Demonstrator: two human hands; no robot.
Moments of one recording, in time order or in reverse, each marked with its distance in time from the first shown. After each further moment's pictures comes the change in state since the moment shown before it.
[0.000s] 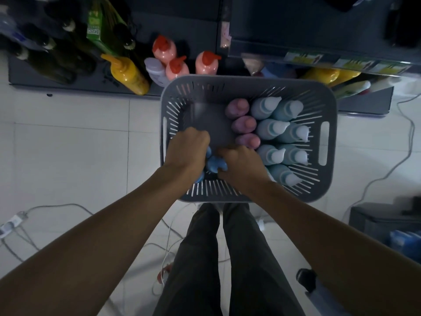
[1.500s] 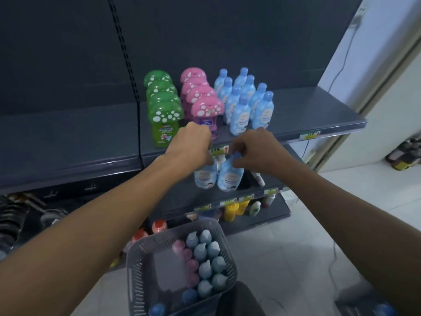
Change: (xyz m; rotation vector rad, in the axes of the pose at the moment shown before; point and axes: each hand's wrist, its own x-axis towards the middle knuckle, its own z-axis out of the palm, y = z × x) left_hand -0.124 0.256 -0.386 0.110 0.545 0.466; right_hand -0.158 0.025 -0.477 -0.130 0.586 0.151
